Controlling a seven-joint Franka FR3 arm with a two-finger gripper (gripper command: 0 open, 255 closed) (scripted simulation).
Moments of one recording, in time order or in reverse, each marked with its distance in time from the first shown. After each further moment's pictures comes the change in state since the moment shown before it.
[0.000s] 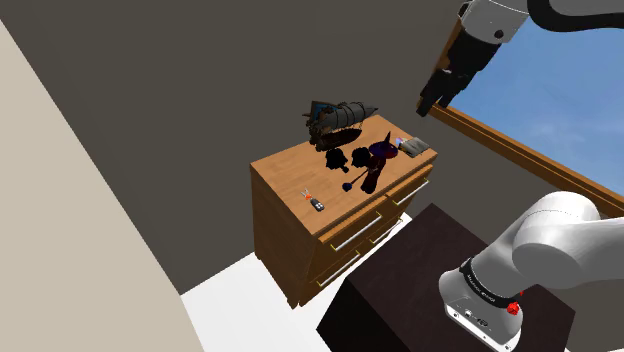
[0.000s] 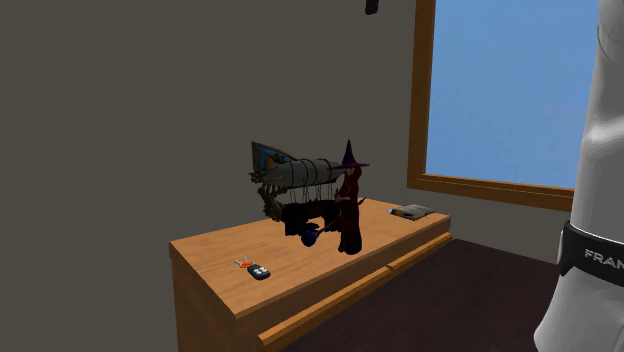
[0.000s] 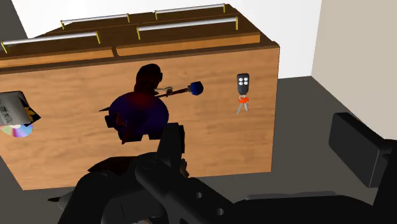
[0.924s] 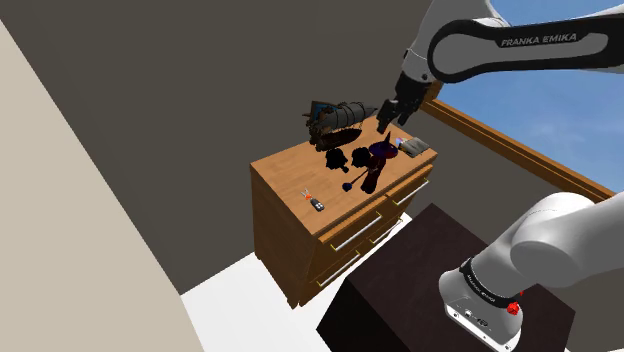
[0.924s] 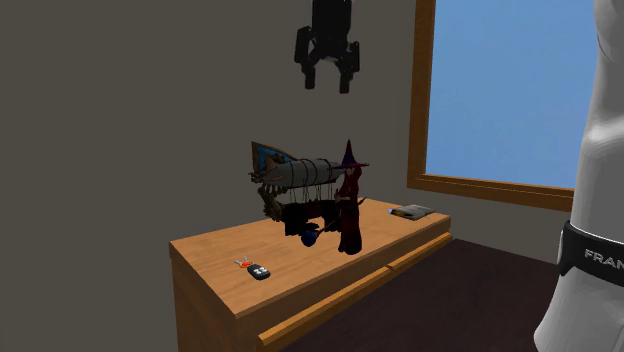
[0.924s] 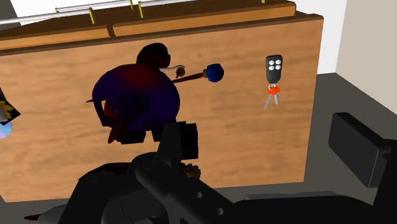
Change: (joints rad) arm -0.038 0.323 -0.041 -0.070 -0.045 0.365 -0.043
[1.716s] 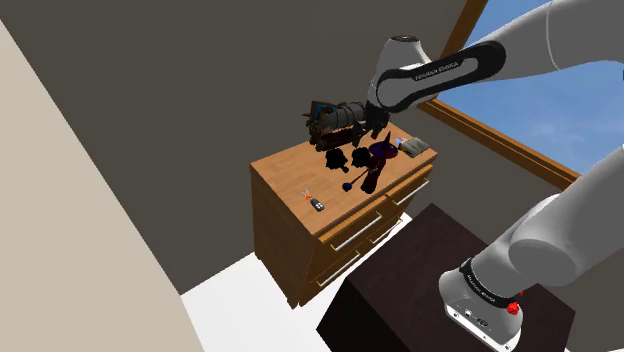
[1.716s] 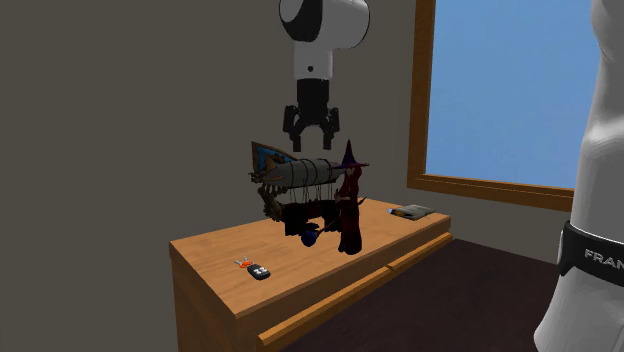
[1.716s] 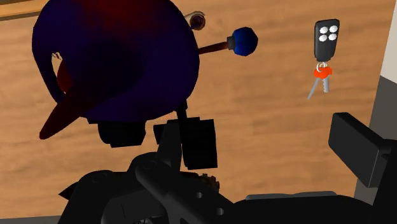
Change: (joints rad) arm -0.032 0.433 -0.033 0.108 -0.029 0.300 -0.024
